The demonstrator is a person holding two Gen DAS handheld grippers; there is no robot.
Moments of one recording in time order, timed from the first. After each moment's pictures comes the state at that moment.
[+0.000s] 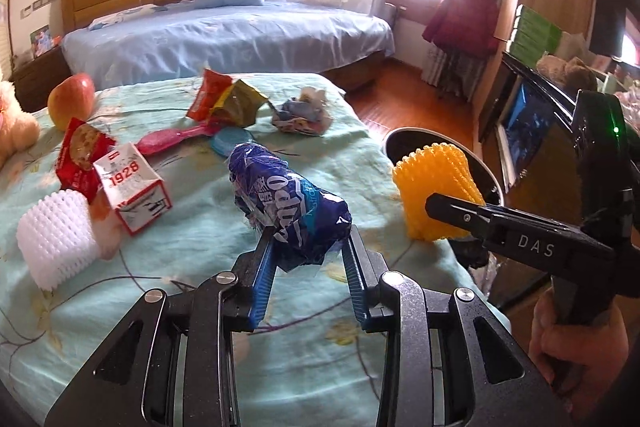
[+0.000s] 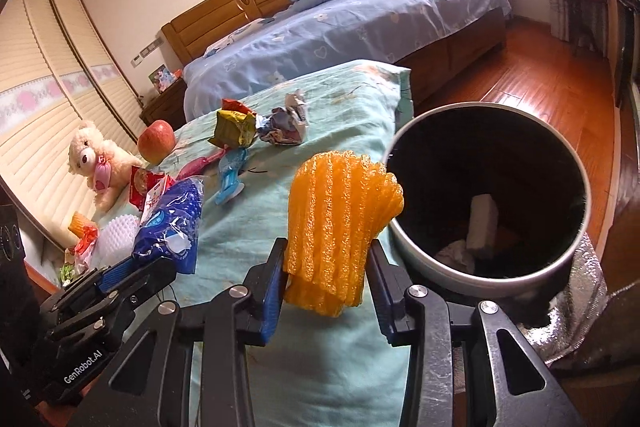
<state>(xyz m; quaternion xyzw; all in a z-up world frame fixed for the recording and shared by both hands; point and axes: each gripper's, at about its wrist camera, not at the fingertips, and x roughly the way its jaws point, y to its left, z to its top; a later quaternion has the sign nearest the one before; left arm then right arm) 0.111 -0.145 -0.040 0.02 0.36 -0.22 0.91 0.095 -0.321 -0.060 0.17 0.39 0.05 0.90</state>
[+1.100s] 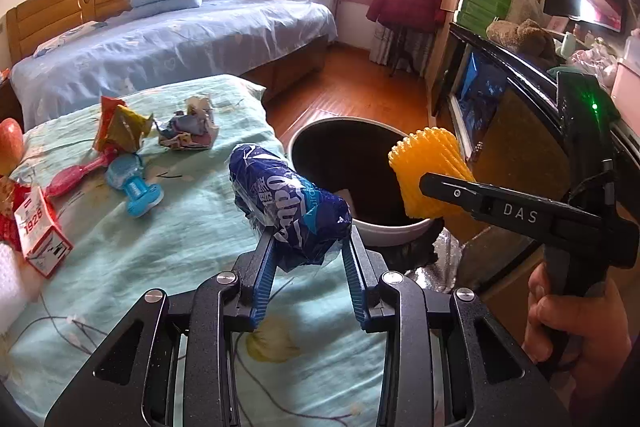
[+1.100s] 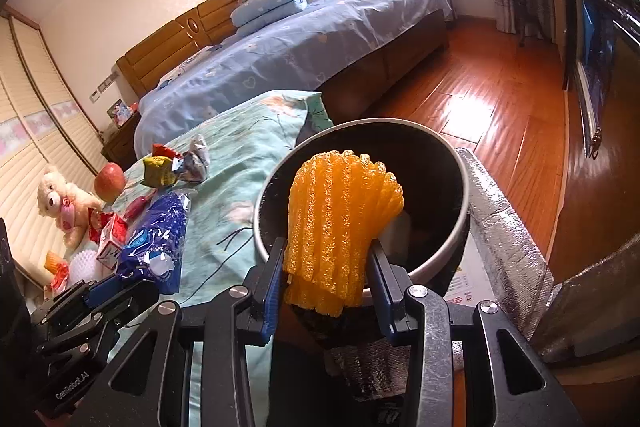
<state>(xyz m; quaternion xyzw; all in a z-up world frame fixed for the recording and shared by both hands) 0.110 -0.228 -0.038 0.06 0.36 -0.30 0.88 0.072 -0.407 -0.059 0.20 0.37 -0.03 0.91</state>
